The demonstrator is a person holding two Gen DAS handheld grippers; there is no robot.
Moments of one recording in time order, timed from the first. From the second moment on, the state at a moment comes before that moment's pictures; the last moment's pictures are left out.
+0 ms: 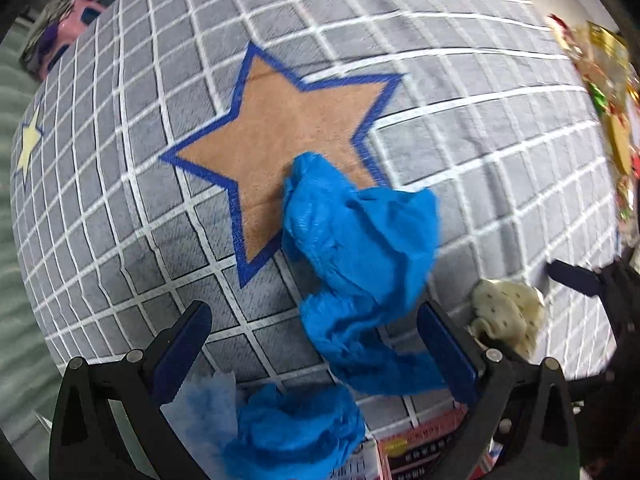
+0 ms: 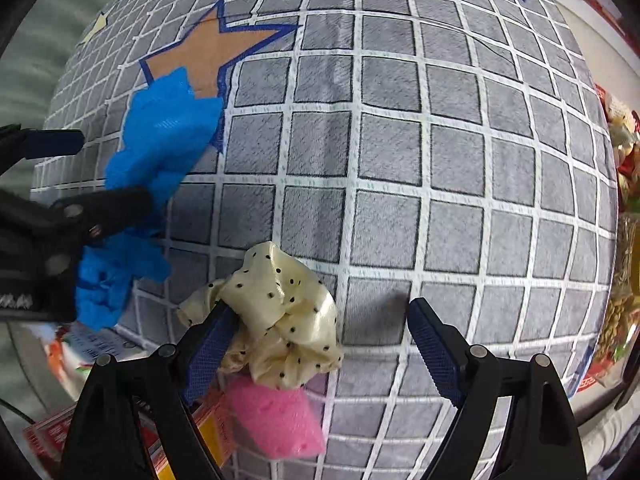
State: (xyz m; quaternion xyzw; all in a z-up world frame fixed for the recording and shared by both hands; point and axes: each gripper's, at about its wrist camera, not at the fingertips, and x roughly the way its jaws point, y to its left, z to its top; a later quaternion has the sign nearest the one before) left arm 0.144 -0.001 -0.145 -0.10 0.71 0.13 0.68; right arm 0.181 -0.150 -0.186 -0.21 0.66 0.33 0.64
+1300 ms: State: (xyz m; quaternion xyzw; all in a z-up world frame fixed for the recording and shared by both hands) left arm 0.136 -0.057 -0.041 -0.07 0.59 0.10 0.80; right arm 0.172 -0.193 -0.098 -0.09 0.62 0.36 0.69
